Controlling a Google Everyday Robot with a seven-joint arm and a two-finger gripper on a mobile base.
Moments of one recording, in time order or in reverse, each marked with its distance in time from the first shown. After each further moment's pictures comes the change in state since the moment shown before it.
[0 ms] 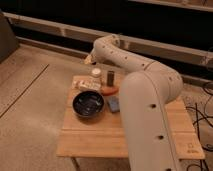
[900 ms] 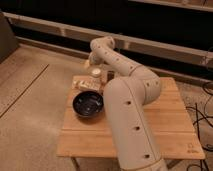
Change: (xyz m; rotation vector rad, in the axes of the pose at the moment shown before) arm 0.022 -0.013 0.048 0.063 0.175 -0.115
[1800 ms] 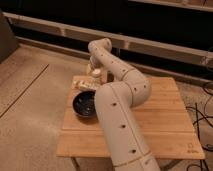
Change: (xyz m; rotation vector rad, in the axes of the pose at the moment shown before) arm 0.033 -0.012 0.030 0.049 0.159 -0.011
